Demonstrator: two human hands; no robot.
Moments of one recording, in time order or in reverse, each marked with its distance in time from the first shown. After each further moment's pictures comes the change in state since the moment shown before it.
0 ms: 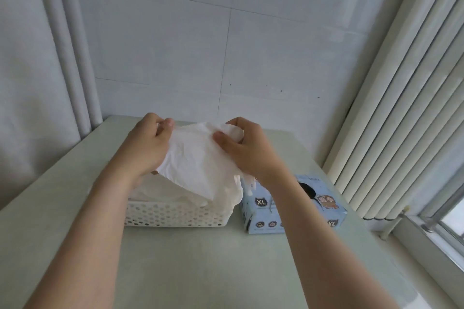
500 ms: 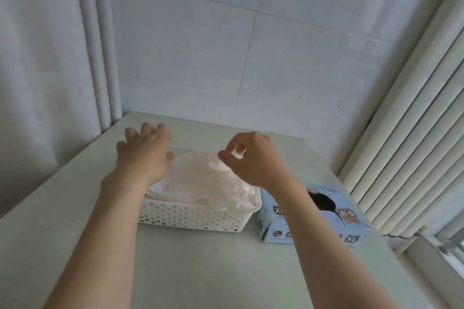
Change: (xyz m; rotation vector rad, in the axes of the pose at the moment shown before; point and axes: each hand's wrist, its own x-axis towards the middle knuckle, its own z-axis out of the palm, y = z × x) left_hand 0.009 -0.043 -0.021 0.724 -0.086 -0.040; right_hand 0.011 0.004 0.028 -0.563 -0.050 -0.126
